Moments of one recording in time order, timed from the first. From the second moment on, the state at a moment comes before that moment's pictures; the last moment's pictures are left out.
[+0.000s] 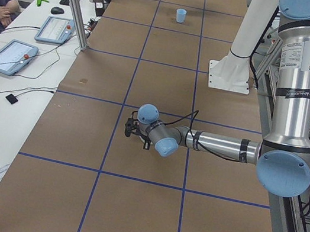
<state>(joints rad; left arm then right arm) -1.03 -1.52 -1.68 -2.08 -2.40 -0.84 1.50 -1.62 1.76 -1.68 2.38 0.14</state>
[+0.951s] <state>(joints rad) -0.81 -2.21 -1.62 -1.62 -2.31 -1.28 1.50 -1.61 1.76 -1.68 2.38 0.14</state>
